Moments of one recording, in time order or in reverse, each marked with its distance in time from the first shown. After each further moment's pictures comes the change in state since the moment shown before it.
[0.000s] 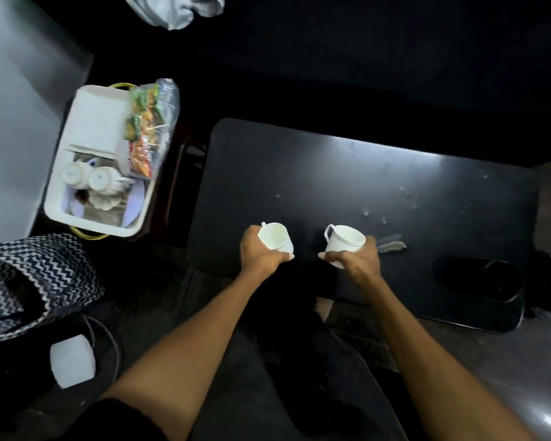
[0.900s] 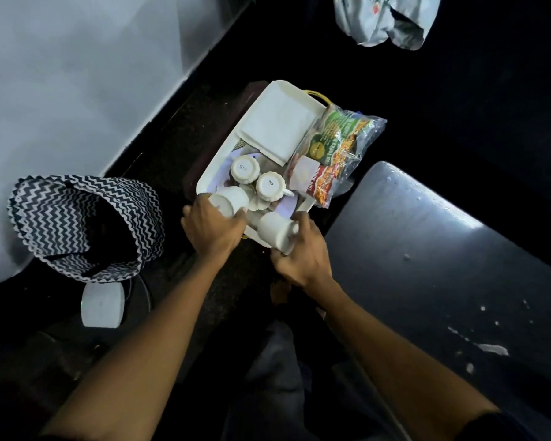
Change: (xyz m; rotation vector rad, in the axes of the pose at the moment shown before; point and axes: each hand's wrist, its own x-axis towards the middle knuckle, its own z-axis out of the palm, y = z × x) left_hand 0.142 -0.126 -0.371 0.154 0.643 -0.090; right_hand -0.138 -0.164 0.393 -0.663 -0.313 -0.910
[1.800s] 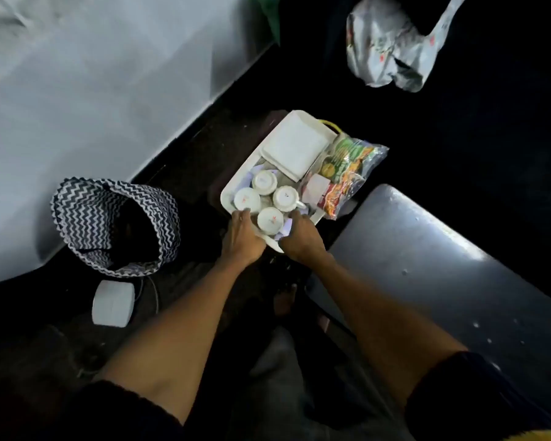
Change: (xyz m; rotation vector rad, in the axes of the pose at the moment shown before) left_hand -0.025 -0.004 -0.026 -0.080 -0.469 0.148; right_hand 0.036 -0.058 -0.015 -0.114 -0.353 0.187
